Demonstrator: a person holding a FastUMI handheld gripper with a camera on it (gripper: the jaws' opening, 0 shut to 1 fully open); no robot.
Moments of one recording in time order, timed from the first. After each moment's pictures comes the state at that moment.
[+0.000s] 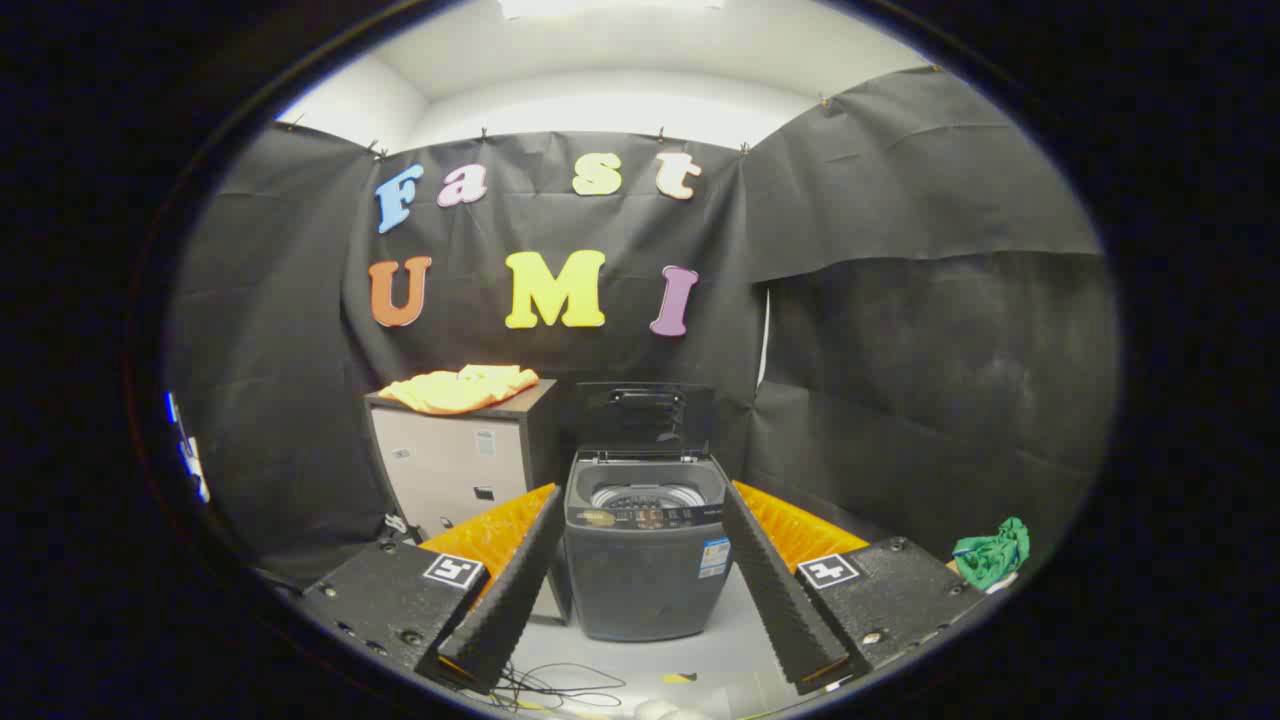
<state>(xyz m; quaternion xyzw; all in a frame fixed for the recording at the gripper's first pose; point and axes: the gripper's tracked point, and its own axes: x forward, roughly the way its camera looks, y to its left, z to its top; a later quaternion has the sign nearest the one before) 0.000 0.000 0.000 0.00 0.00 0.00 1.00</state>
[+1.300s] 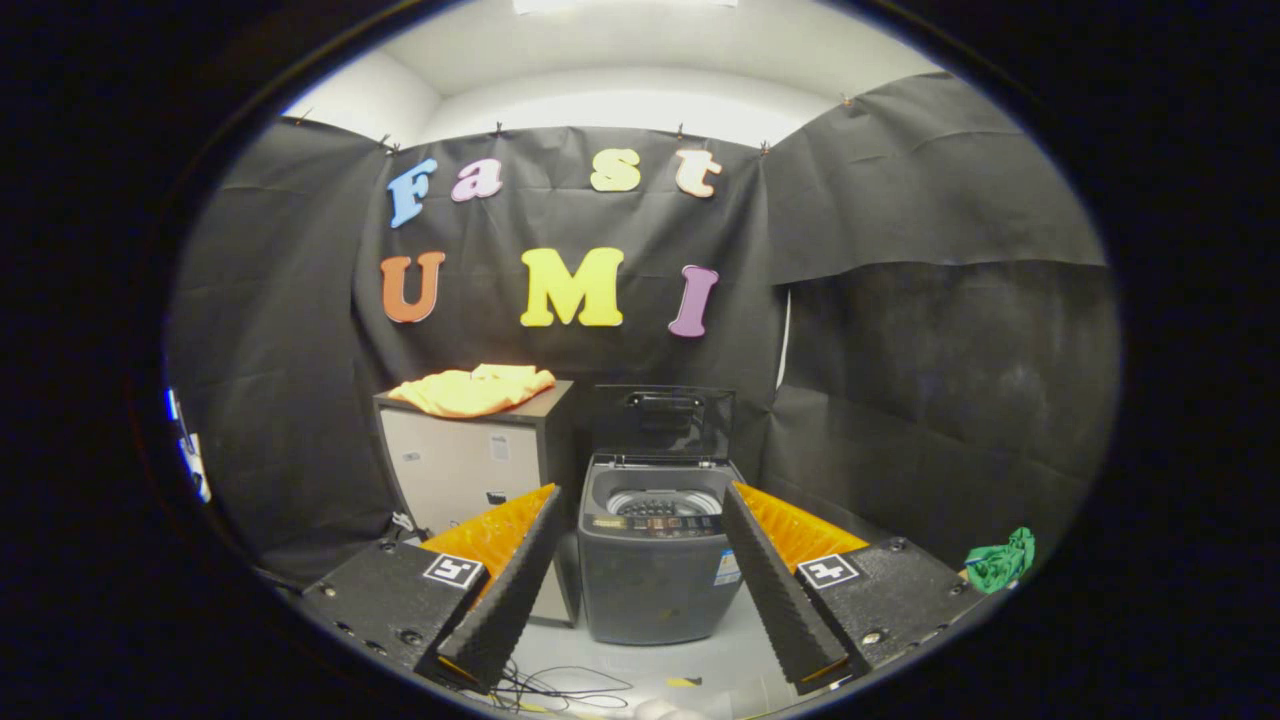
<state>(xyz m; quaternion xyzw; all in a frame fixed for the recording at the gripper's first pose) 0.030 0.037 0.014 0.00 0.00 0.03 1.00</state>
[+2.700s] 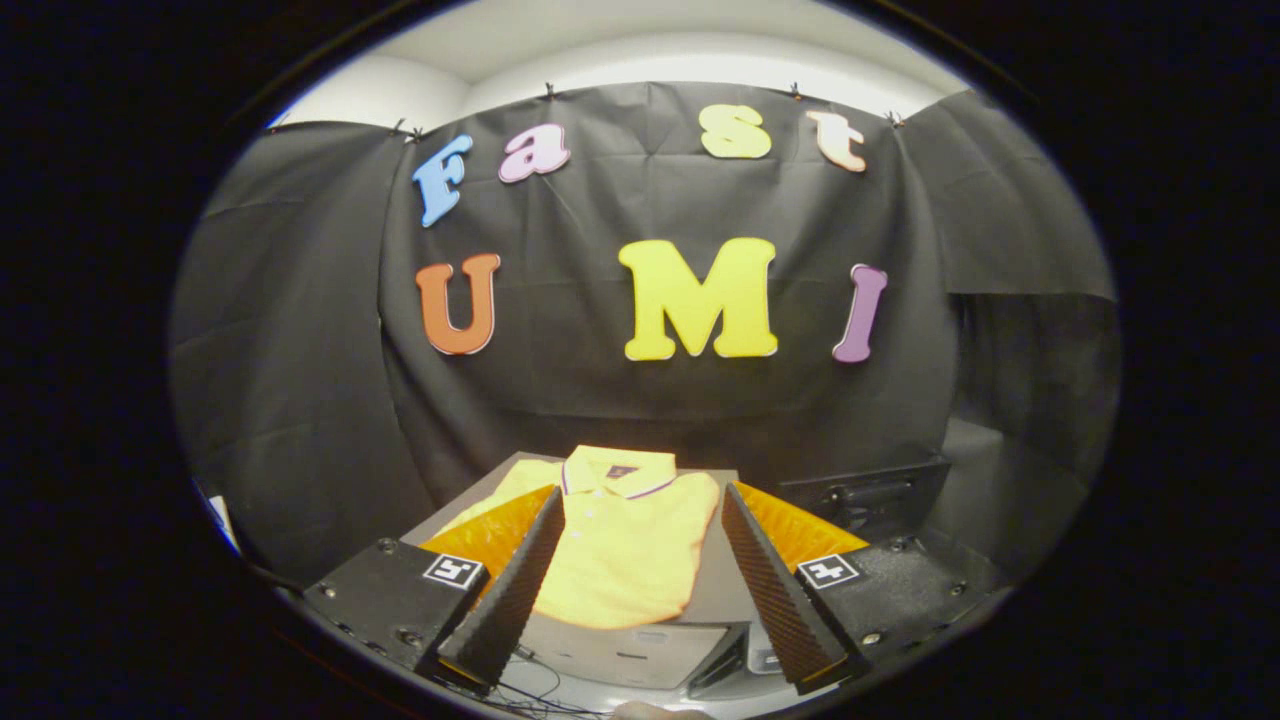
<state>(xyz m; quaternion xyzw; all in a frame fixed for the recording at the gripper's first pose) 0.342 0.313 0.149 0.01 0.05 0.15 0.99</state>
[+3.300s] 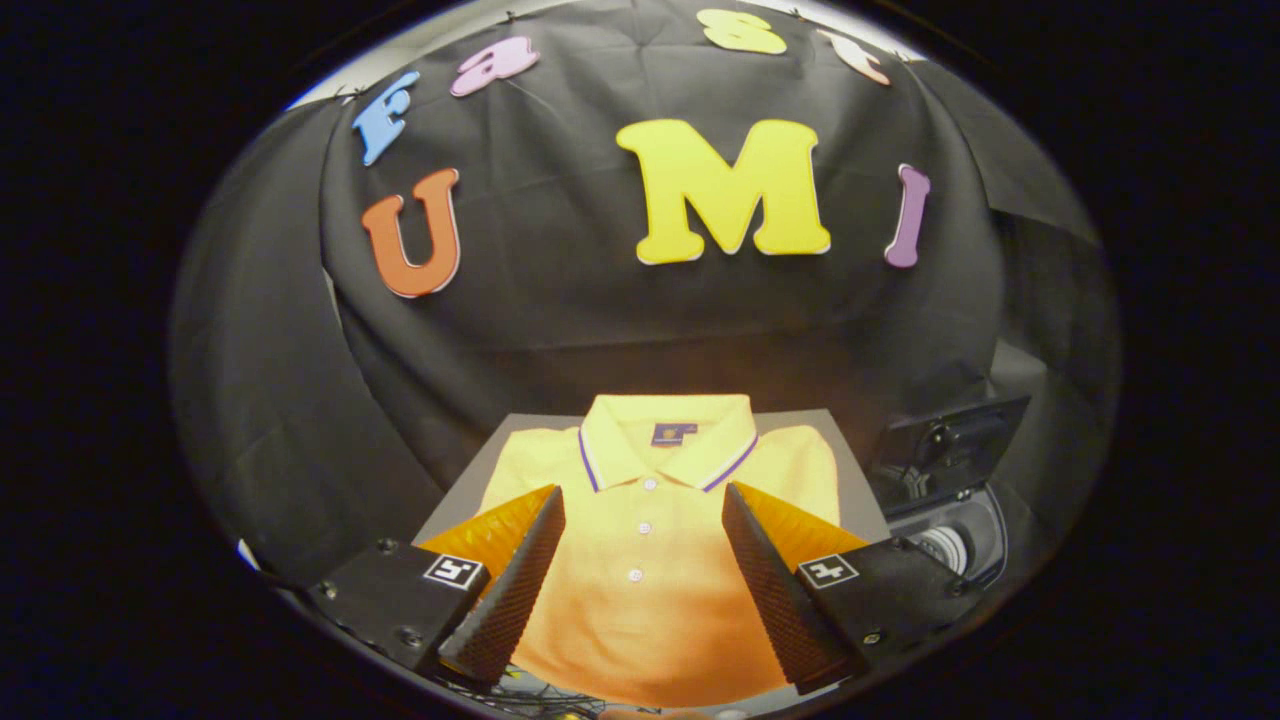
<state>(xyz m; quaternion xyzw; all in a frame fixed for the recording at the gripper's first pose) 0.461 0.403 0.084 0.04 0.20 0.13 0.97</state>
